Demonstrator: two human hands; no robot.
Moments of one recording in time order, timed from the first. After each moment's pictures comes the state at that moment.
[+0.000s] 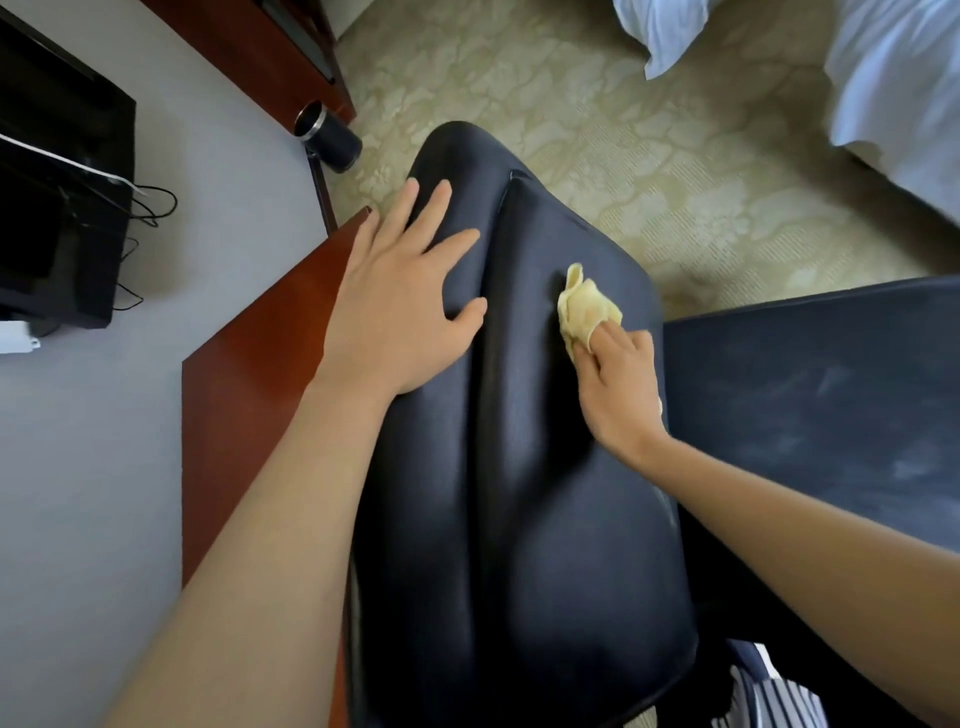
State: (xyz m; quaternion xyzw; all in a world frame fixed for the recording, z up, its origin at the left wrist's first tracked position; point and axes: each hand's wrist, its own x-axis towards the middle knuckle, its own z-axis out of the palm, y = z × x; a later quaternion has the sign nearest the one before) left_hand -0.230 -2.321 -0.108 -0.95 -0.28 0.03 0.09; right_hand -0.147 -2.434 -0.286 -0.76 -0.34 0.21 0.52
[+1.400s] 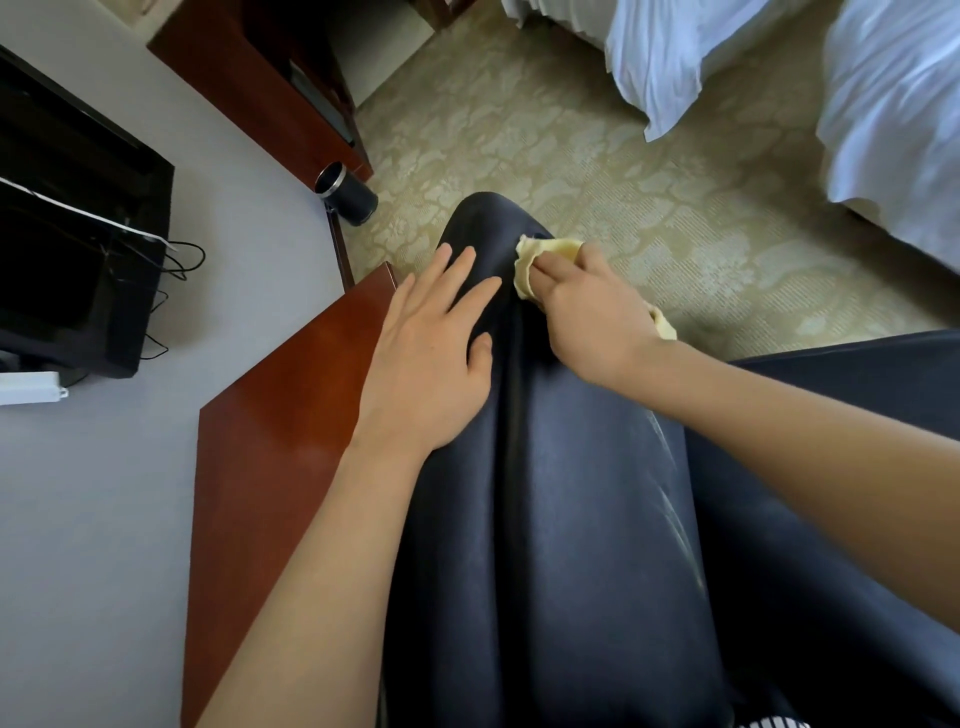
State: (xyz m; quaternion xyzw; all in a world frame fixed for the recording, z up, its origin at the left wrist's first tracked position) left_hand -0.229 -2.323 -0.105 -0.96 -0.29 -0.02 0.02; right_hand -0.086 -2.368 -0.197 -0.77 -0.59 0.04 0.25
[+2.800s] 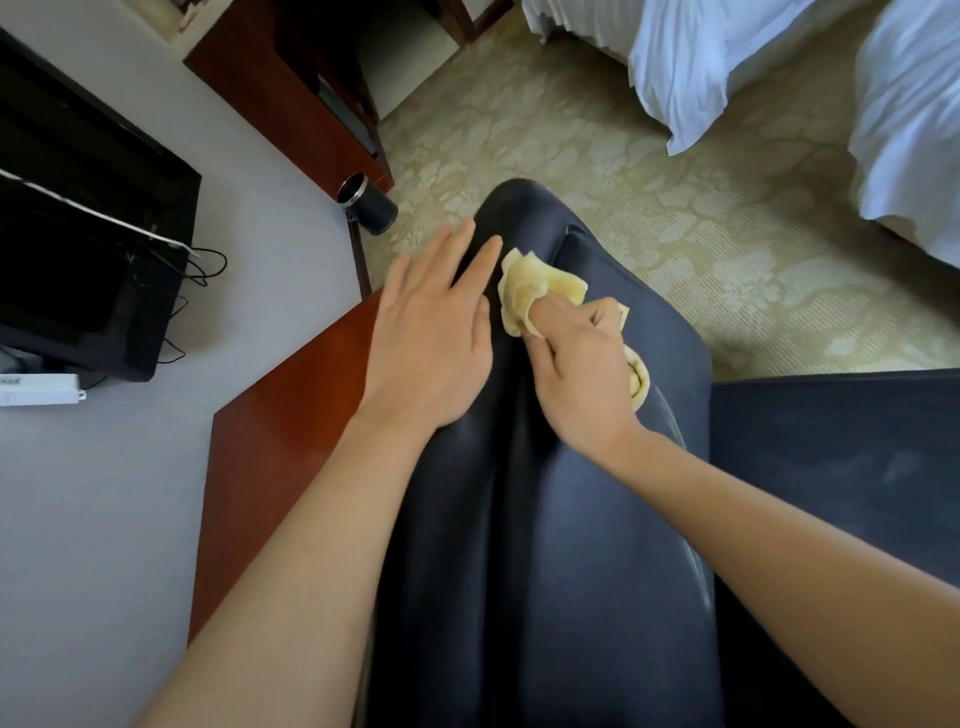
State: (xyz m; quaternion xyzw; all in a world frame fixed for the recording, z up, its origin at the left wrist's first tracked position) left_hand -0.213 -2.296 -0.104 -0.95 -0.30 -0.04 0.10; right_hand -0.133 -2.368 -0.203 -0.67 -0.43 0.06 0.60
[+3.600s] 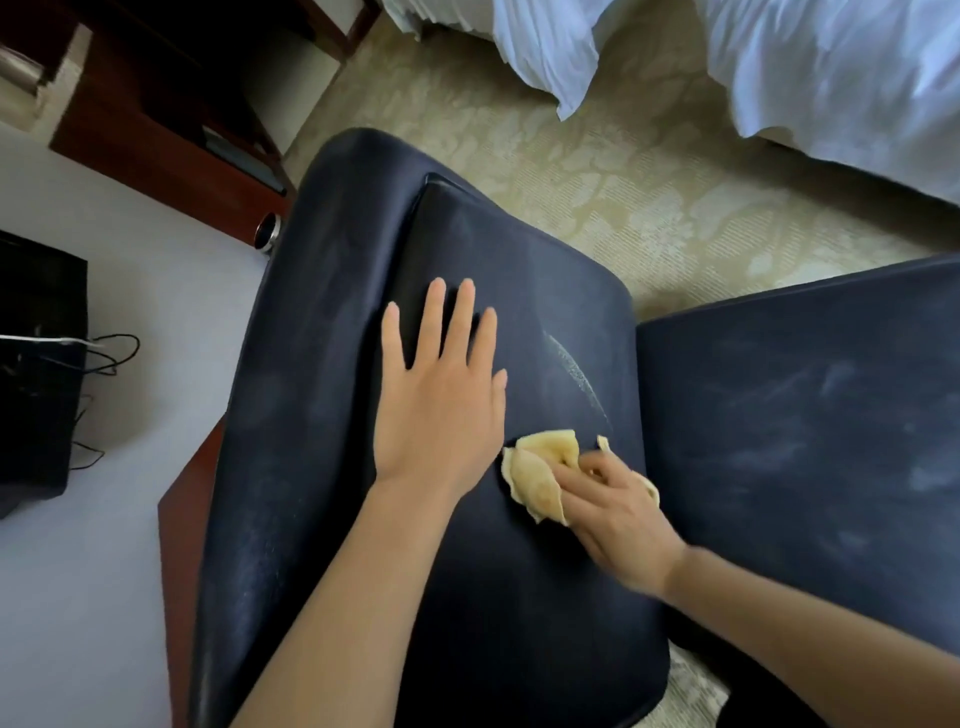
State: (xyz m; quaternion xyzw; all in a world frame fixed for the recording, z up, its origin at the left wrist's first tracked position) left_hand -0.164 -2.366 -0.193 -0.91 -0.19 0.14 0.34; right_hand -0.141 -2.498 -0.355 -0.67 -0.58 0.02 0.45
